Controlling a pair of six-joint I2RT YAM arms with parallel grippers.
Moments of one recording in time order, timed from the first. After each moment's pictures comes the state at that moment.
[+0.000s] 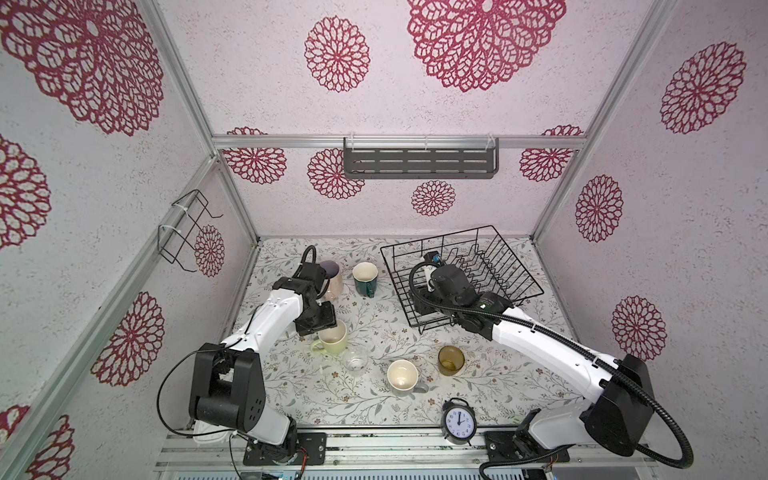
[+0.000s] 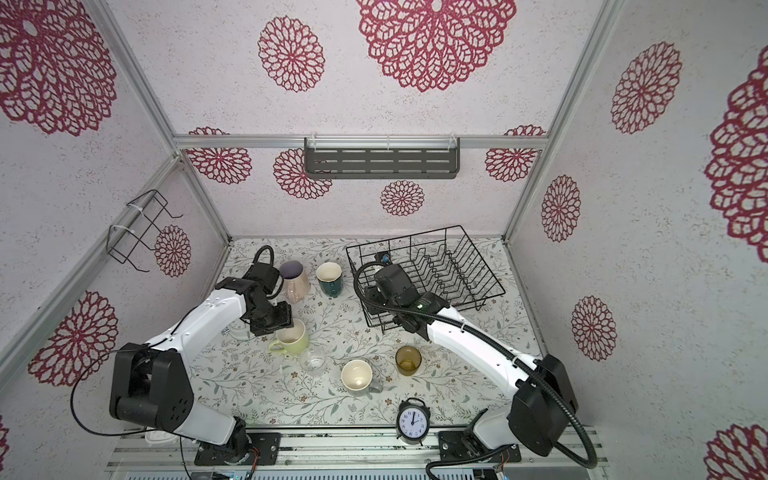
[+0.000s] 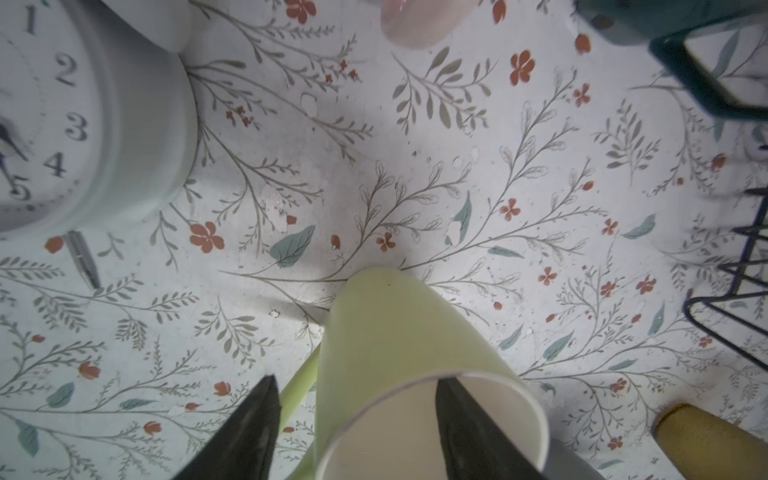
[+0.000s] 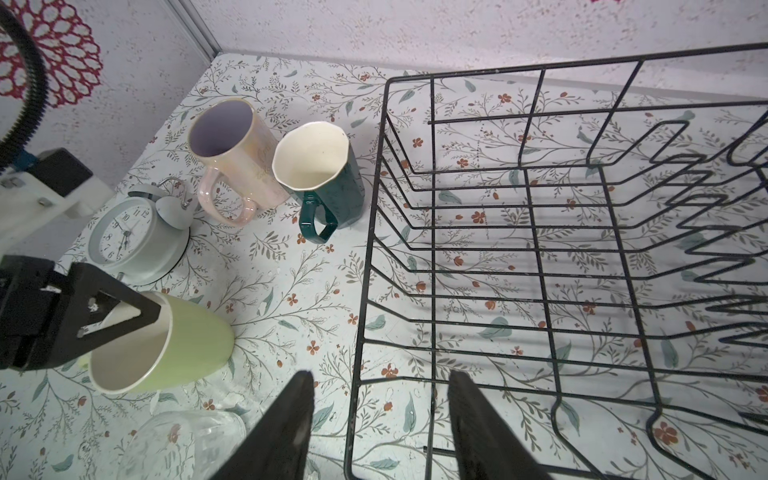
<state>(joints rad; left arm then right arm) -0.22 1.54 1.16 -0.97 0.05 -0.45 0.77 1.40 1.18 -0.42 0.18 0.39</state>
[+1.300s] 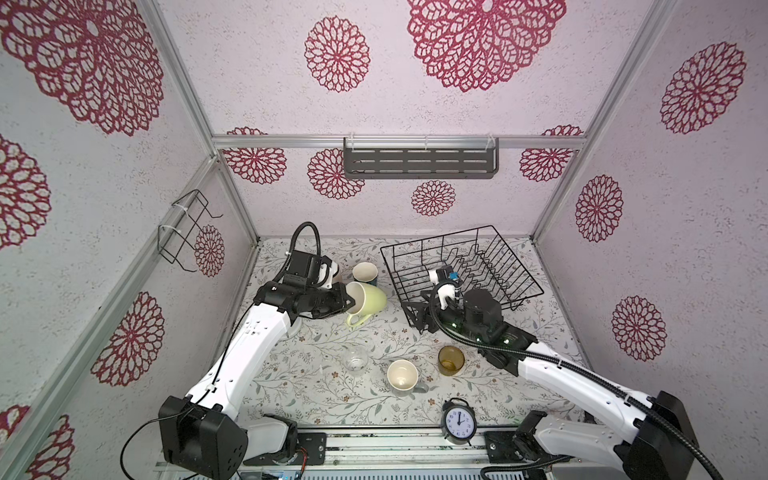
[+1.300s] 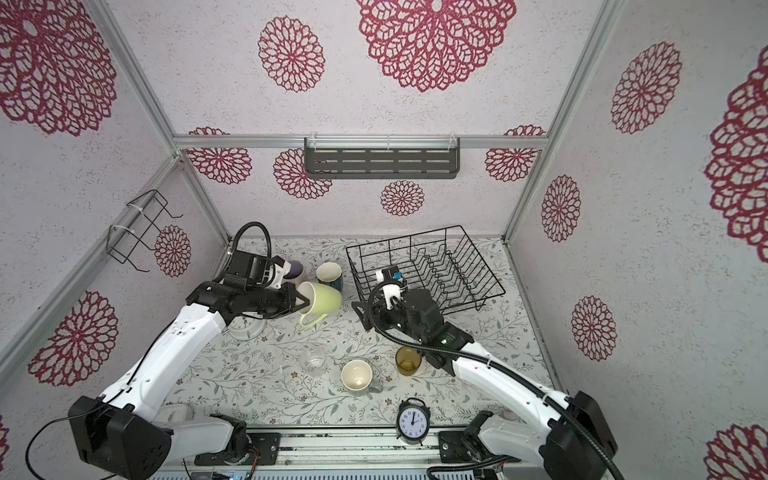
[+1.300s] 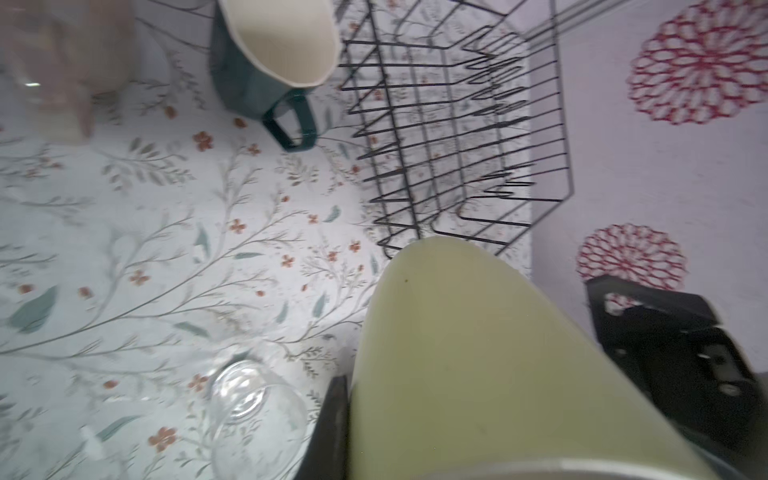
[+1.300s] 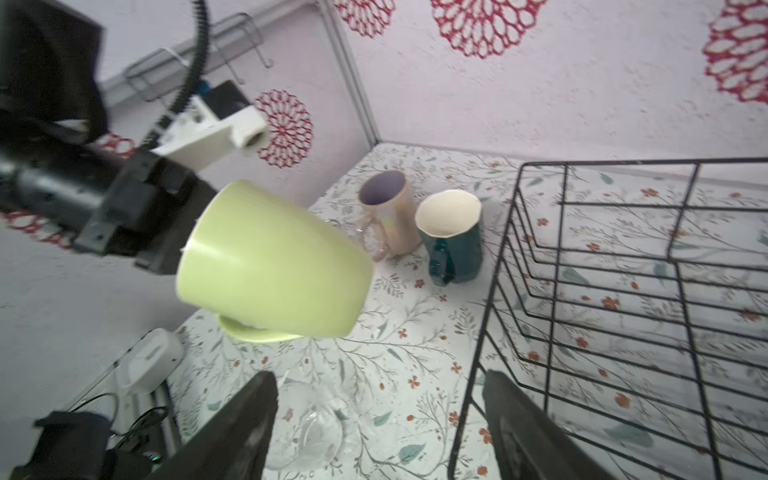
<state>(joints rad) -0.29 1.31 1.21 -0.79 0.51 -0.55 0.76 1.11 0.76 0.17 -0.17 0.33</state>
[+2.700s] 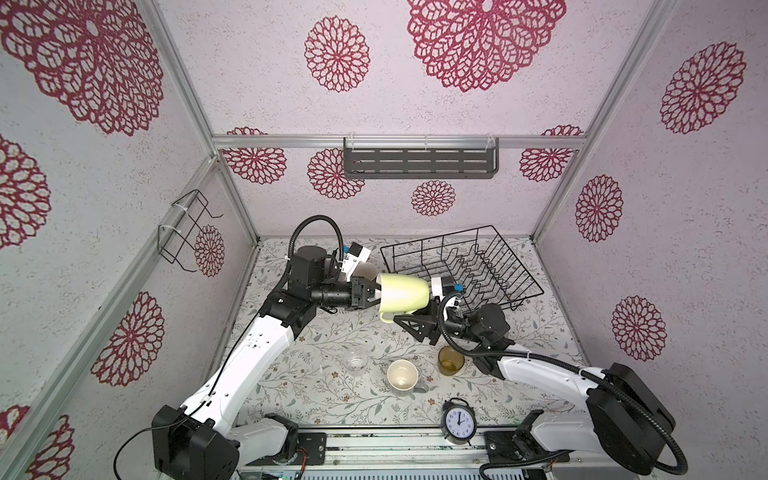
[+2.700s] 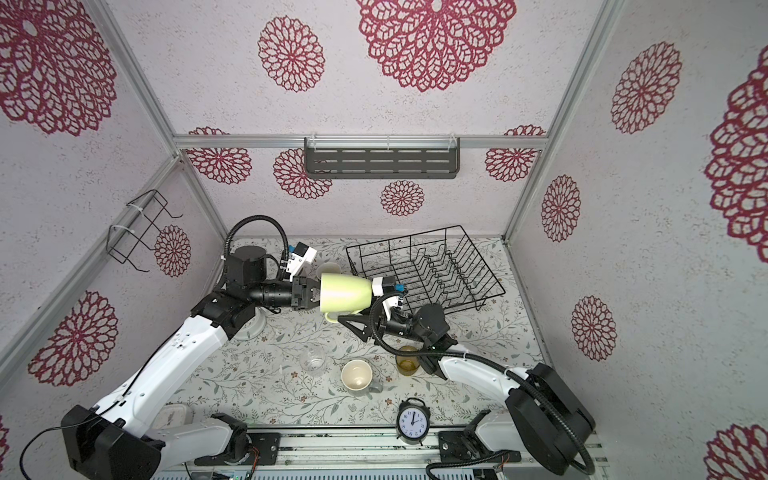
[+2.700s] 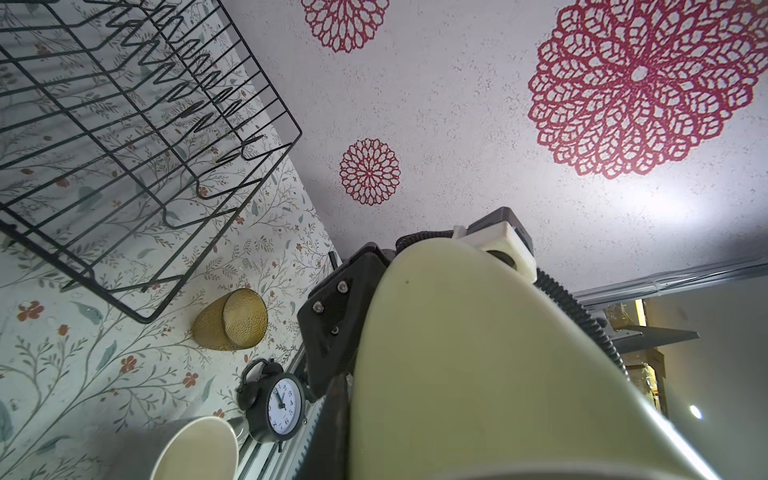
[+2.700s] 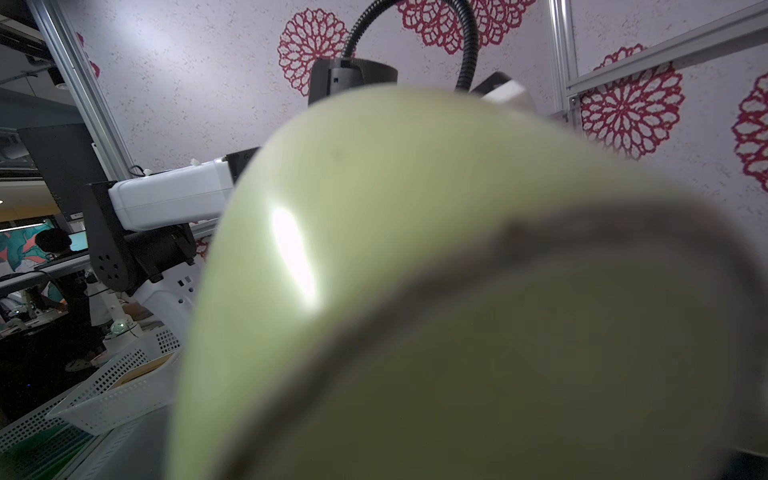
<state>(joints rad) -0.39 1.24 1.13 -0.29 1.01 -0.72 0.74 1.32 0.61 1.08 -0.68 0.53</state>
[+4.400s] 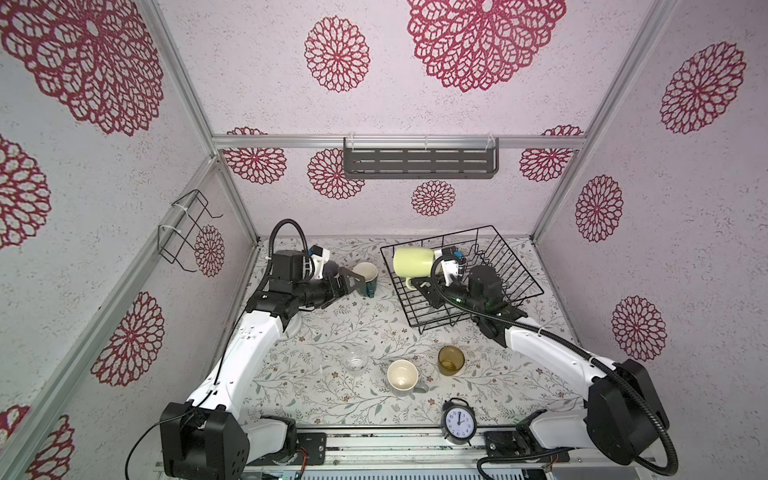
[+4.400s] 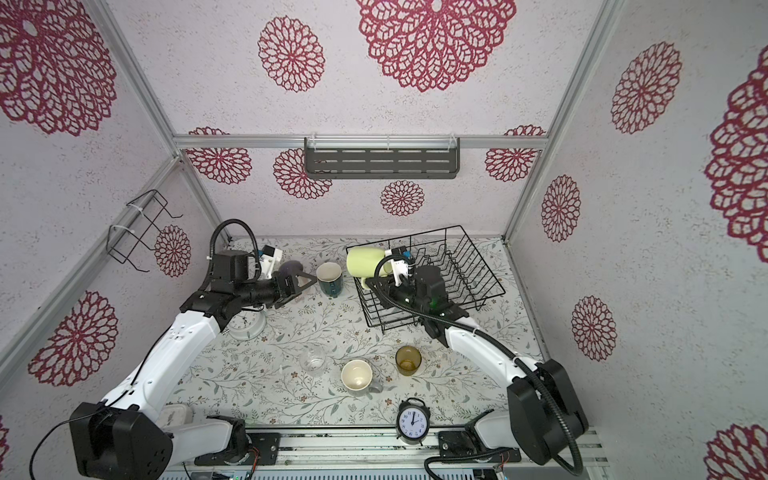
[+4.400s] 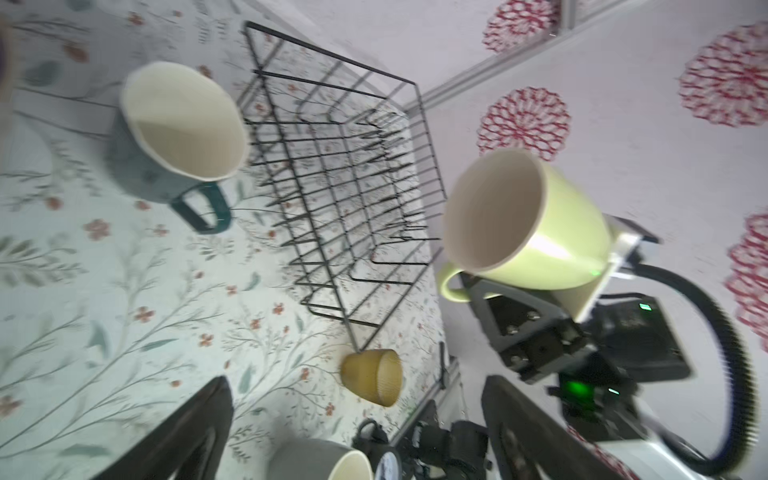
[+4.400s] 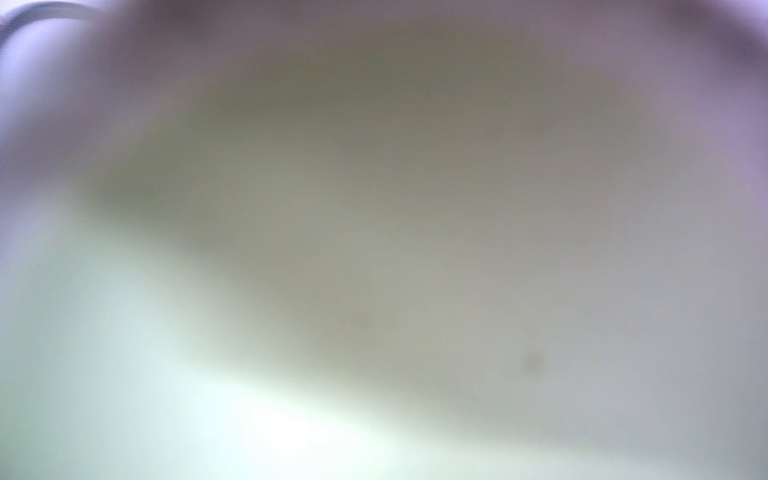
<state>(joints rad) -0.16 1.26 1.08 -0.49 0.61 -0.60 0.51 1.35 0.94 0.14 -0.41 0.36</state>
